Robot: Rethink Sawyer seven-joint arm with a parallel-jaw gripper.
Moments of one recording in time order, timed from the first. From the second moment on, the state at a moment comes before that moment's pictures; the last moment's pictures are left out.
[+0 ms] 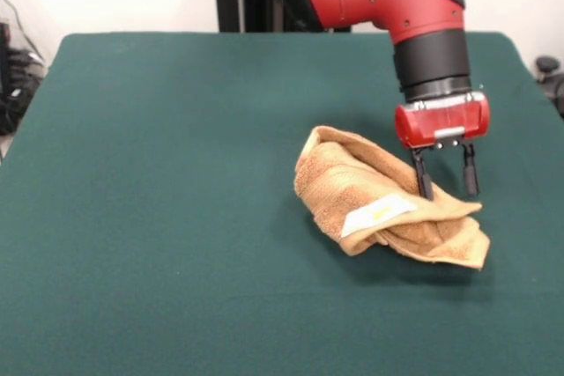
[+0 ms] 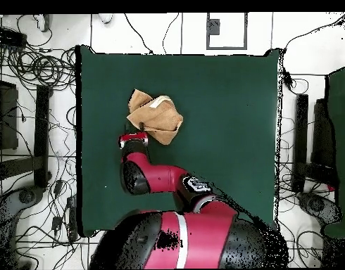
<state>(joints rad) -0.17 -0.29 0.22 1.81 -0.12 -0.61 1.57</state>
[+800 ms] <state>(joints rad) 0.09 -0.42 0.06 1.81 0.19 -0.50 1.57</state>
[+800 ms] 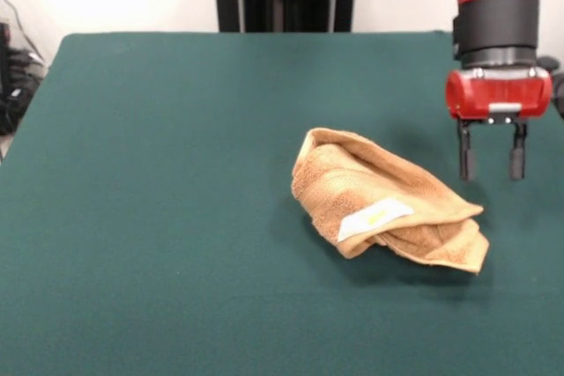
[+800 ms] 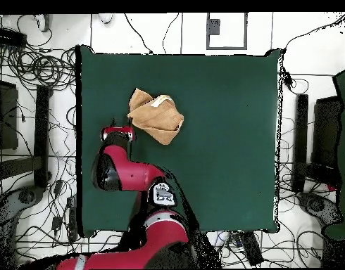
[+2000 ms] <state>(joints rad) 0.34 -0.33 -0.25 1.71 0.54 -0.40 1.57</state>
